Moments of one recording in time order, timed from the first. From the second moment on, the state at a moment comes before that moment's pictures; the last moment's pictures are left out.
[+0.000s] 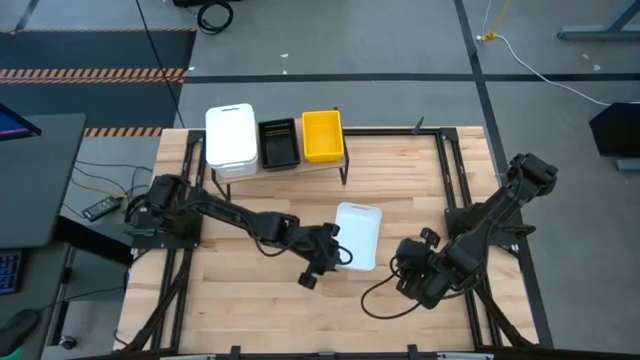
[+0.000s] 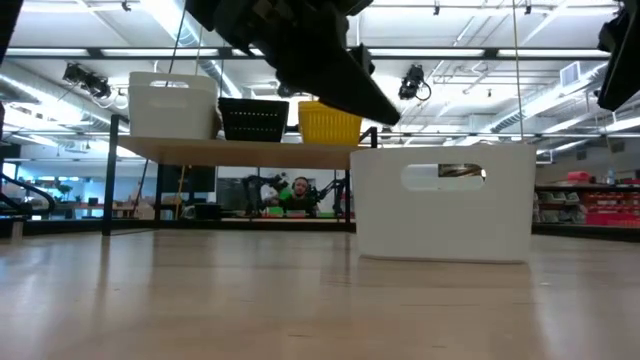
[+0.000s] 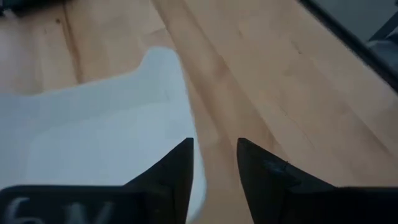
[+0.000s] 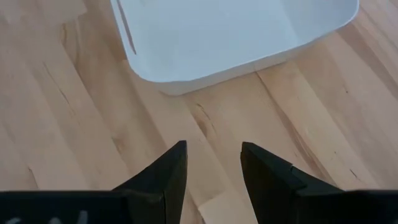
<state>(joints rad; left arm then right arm) -0.23 1.86 1.25 -0.10 0.07 0.20 0.77 1.45 1.06 -1.03 0.48 1.30</state>
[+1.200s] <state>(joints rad) -0.20 1.96 1.27 -0.09 -0.02 0.14 0.77 1.46 1.04 -1.03 0.52 1.28</state>
